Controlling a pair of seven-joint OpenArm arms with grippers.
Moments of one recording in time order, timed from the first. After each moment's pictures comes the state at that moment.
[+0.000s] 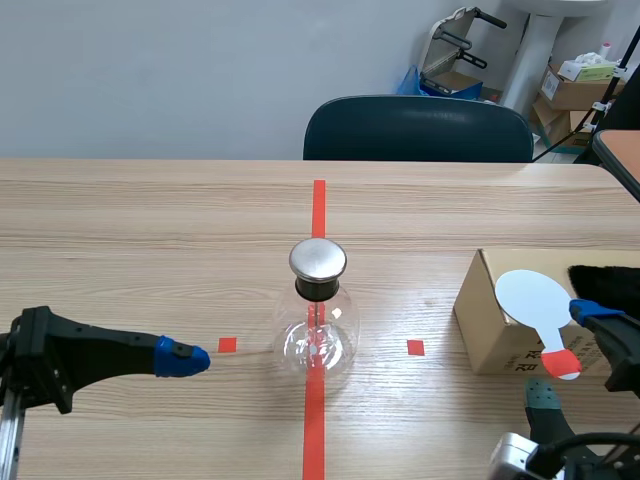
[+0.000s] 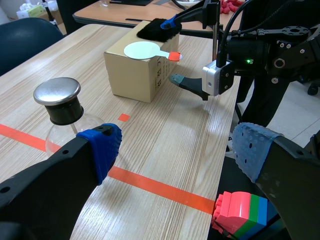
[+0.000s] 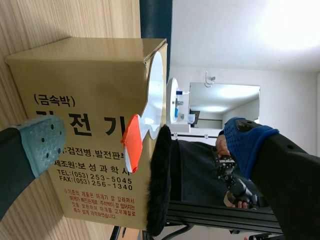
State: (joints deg) left arm 23.9 -67.6 43.5 113.5 -16.0 -8.8 -35.0; right arm -32.7 5.2 14.8 76.3 -77.0 -38.5 31.6
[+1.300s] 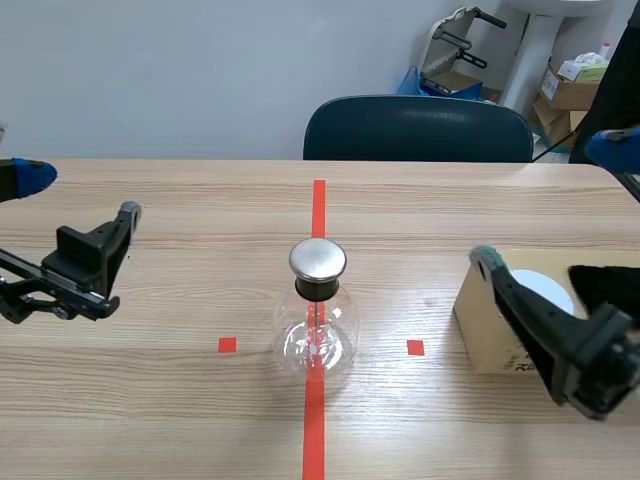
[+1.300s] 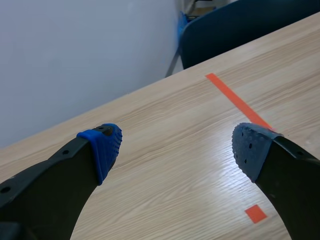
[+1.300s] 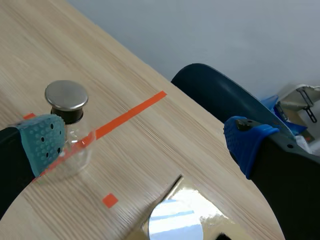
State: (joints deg) left arm 30.4 -42.9 8.9 113.5 -17.0 10.6 -8.5; right arm -50.6 43.2 8.0 123.1 8.5 8.5 20.5
